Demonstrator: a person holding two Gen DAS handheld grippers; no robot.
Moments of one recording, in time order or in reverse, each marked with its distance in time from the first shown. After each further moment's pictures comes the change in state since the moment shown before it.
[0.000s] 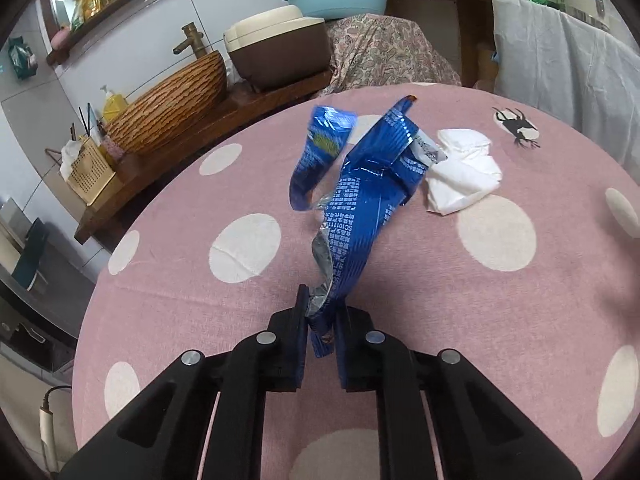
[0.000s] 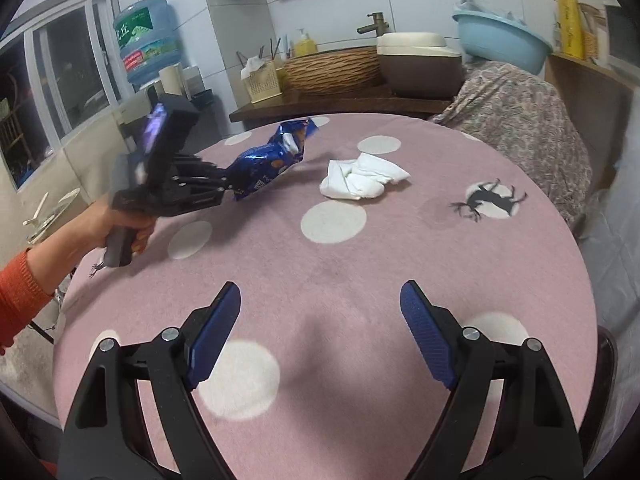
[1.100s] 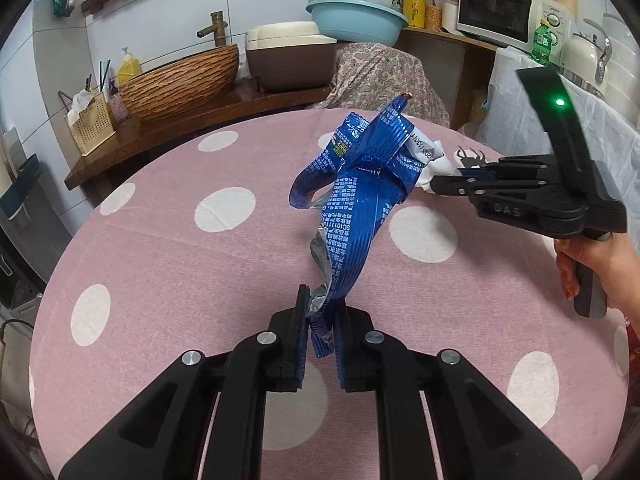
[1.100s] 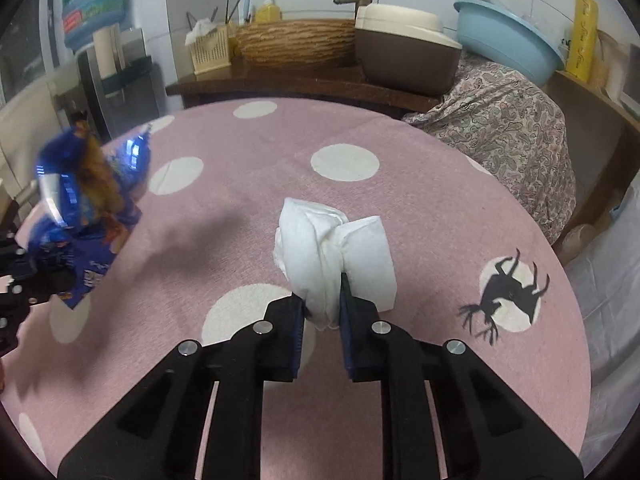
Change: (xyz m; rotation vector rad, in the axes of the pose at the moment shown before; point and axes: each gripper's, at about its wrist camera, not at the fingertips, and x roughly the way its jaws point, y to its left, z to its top) left arm -0.051 -0.011 -0.025 -0.204 -0.048 -0.124; right arm 0.120 -0.021 0.078 -0.048 0.082 -0.206
